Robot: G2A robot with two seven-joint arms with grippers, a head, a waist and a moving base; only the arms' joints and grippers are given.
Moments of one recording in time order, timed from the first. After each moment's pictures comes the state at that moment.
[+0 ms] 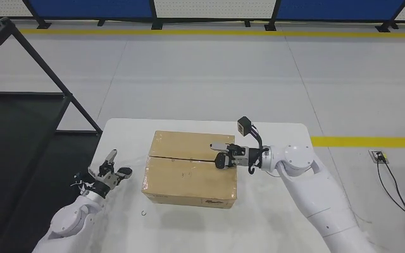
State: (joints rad) left arm 1.05 -1.00 -1.35 -1.15 -0.72 -0.20 -0.42; right arm -0.54 -1.28 1.06 -1.09 0.32 -0.06 1.10
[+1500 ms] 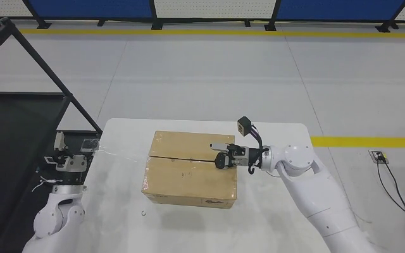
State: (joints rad) left arm 1.11 -1.04 -1.58 -1.32 -0.85 -0.51 -0.35; right arm -0.54 -1.28 1.06 -1.09 0.32 -0.06 1.10
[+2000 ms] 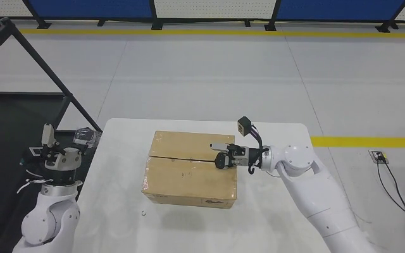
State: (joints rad) left arm 1.21 -1.05 -1.66 -1.62 -0.72 -0.50 -0.29; right arm -0.56 -1.28 1.07 -1.10 0.32 -0.06 1.08
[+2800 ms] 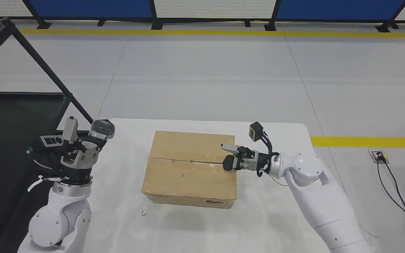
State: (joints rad) left arm 1.21 -1.07 -1.59 -1.83 -0.51 -0.42 -0.22; right arm -0.65 -1.24 1.15 -1.17 0.34 -0.01 1.05
